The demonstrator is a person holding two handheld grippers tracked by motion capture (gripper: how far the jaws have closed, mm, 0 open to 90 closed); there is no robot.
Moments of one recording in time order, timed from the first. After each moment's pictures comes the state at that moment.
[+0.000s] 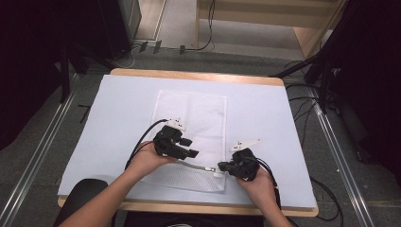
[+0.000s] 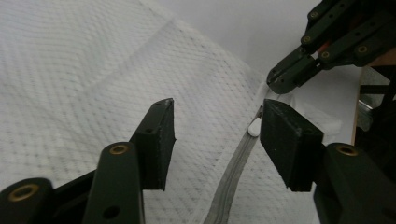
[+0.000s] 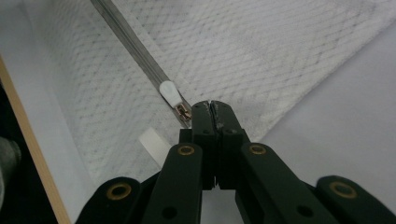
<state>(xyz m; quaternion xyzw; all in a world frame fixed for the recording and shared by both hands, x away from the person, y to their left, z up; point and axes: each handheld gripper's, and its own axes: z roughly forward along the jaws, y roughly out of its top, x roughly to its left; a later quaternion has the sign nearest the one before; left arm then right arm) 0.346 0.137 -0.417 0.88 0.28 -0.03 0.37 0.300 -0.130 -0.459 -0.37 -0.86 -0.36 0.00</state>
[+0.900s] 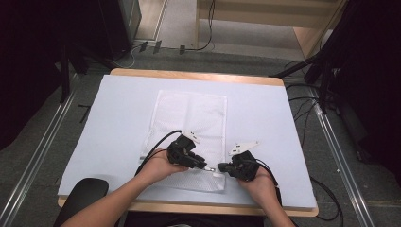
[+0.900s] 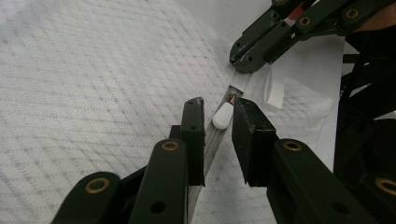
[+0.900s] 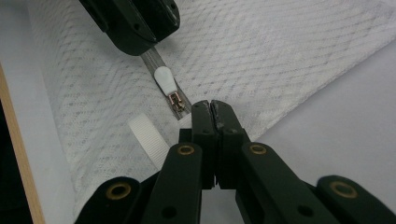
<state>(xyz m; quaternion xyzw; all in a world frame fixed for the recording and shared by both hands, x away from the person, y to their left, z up) 0.341 0.104 -0.450 0.90 0.25 -0.10 0.33 0.302 -0.132 -0.471 -0.32 -0.87 -0.37 -0.01</state>
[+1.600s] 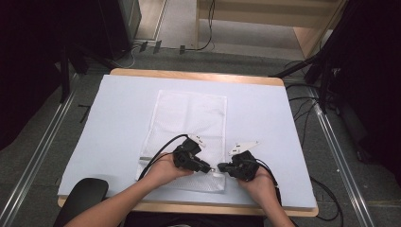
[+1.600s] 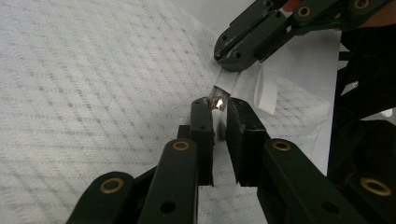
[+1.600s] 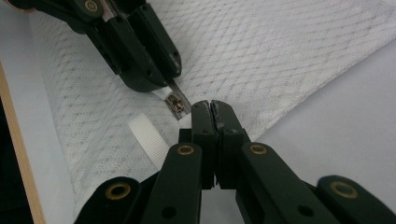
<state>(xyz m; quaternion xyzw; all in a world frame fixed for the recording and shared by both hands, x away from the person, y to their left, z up) 0.334 0.087 -0.462 0.90 0.25 -0.12 0.33 0.303 -0.132 -0.470 -0.32 -0.87 -0.37 -0.01</state>
